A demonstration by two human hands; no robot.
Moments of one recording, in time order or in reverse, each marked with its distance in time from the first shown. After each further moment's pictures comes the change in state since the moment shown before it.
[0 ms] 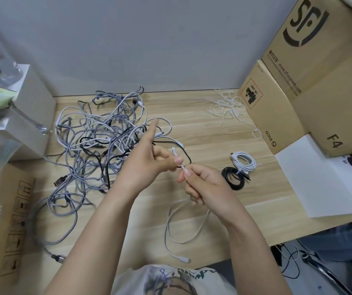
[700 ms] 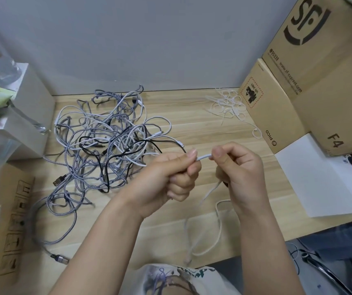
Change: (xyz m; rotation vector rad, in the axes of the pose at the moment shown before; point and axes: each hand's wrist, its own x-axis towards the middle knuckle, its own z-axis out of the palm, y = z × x) left_hand -0.021 0.020 0.021 -0.525 -0.533 -0.225; right_hand -0.005 -0.029 -0.021 0.223 0.356 -0.200
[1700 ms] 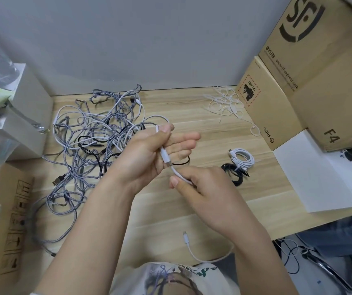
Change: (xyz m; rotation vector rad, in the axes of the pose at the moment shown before) left_hand 0.005 0.020 -0.004 -0.075 0.292 0.214; right_hand -0.029 -0.004 0.020 -0.941 -0.396 -0.176
